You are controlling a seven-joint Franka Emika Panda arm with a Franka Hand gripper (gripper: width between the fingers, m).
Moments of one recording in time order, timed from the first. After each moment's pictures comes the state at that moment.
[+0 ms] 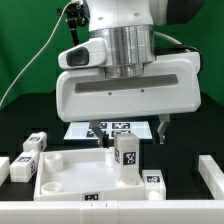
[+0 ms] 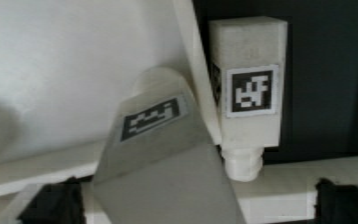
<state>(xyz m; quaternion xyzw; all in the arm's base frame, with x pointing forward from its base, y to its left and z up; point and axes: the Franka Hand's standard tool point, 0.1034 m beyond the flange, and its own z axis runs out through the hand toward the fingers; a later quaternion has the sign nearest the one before) 0.630 0.038 0.091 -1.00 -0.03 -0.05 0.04</state>
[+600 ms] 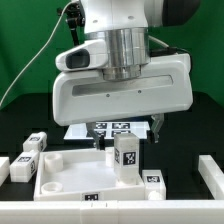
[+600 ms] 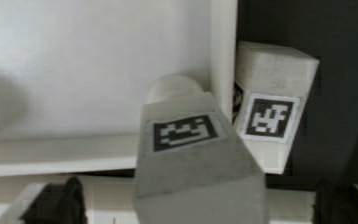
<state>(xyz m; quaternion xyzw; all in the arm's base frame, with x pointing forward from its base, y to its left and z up) 0.625 0.030 0.087 -0.99 -0.08 -0.05 0.03</state>
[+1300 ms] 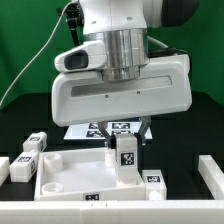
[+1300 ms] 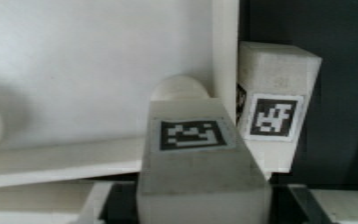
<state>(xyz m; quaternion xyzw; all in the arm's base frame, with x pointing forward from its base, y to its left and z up) 0.625 0.031 0.087 -1.00 -0.05 -0.05 0.04</state>
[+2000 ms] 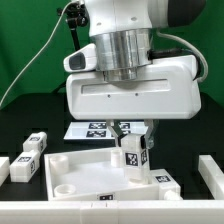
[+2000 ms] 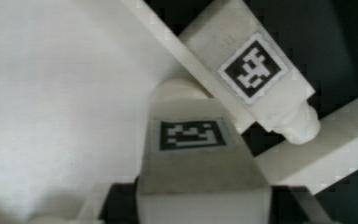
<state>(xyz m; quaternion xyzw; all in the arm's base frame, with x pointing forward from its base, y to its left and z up) 0.624 0.057 0.086 -0.92 0.37 -0.03 0.08</state>
